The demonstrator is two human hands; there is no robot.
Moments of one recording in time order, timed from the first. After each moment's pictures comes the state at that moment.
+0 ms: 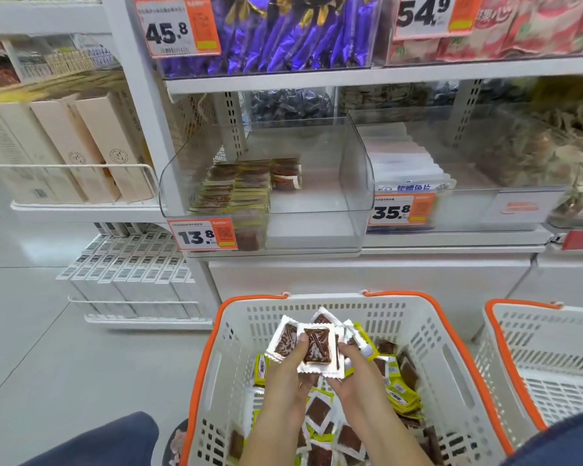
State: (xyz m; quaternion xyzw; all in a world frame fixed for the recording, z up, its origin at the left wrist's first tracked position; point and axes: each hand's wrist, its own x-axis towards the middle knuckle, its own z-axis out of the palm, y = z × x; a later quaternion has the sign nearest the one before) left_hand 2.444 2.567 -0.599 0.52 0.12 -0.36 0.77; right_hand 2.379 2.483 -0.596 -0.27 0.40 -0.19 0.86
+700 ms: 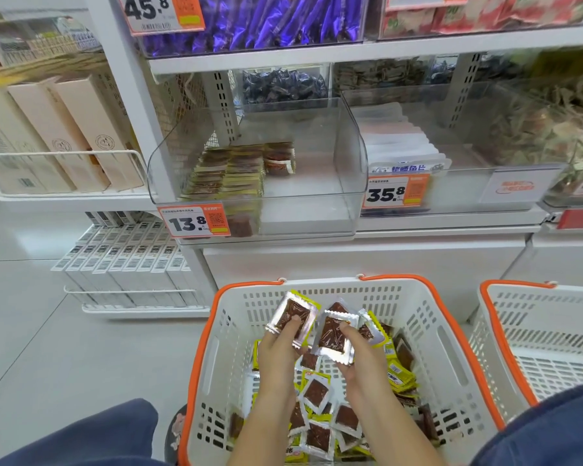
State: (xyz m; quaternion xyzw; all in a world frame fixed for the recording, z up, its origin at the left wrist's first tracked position) left_hand 2.444 2.567 -0.594 0.63 0.06 -0.26 0.73; right_hand 2.375 2.477 -0.601 -0.29 0.42 -0.26 0.82
